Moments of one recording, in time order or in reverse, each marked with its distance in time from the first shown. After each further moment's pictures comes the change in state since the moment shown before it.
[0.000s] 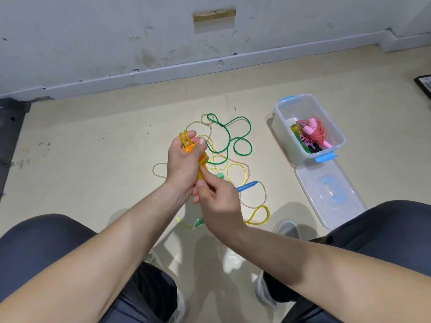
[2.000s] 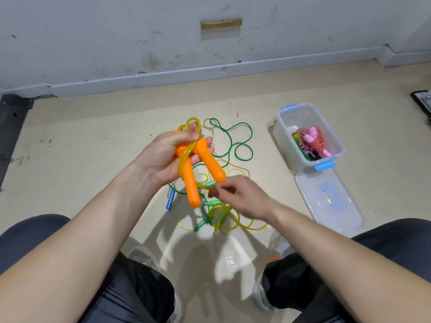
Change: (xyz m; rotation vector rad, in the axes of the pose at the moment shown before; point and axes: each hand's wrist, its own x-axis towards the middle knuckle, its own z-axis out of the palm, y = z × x) left_hand -0.001 0.075 -0.029 -0.392 -0.425 -0.405; right_hand 0.043 0.009 -0.059 -0.444 -0.468 -0.158
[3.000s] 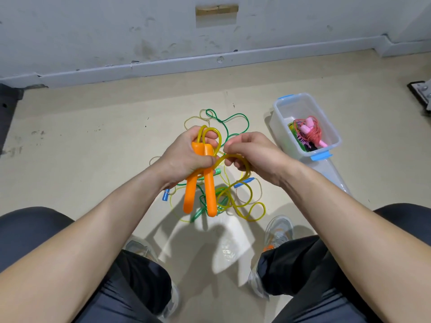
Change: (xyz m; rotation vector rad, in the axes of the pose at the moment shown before) left_hand 0.001 -0.041 -0.006 0.782 -0.027 0.207; right_hand 0.017 -0.021 -0.054 0.564 0.100 0.342
